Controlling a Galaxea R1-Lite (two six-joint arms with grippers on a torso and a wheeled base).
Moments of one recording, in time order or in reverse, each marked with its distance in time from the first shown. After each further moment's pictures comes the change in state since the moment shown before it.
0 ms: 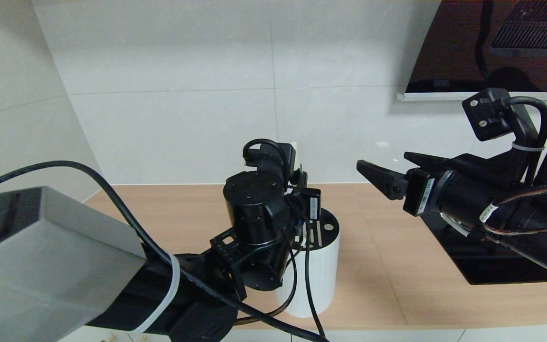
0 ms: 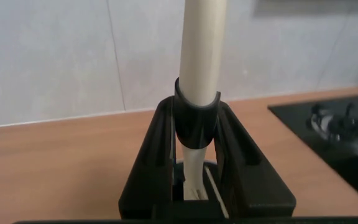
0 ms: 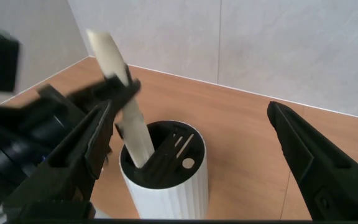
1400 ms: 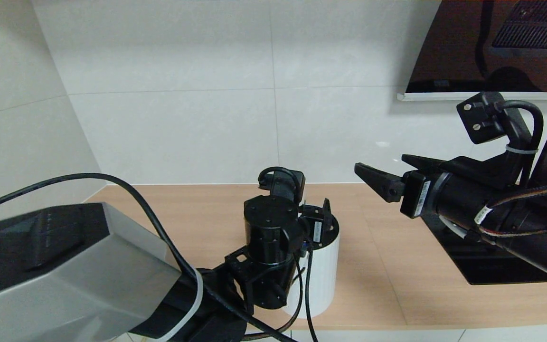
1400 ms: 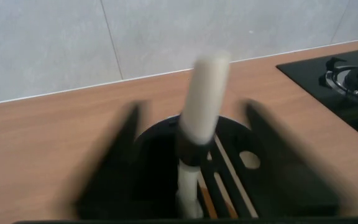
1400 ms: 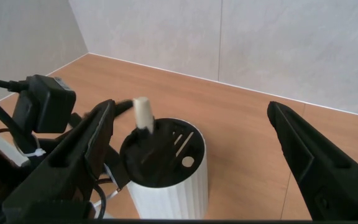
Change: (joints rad) left arm -0.010 0.067 0.041 -0.002 -0.002 -0.010; right arm 0.001 0.009 0.001 -0.001 -0.001 0.000
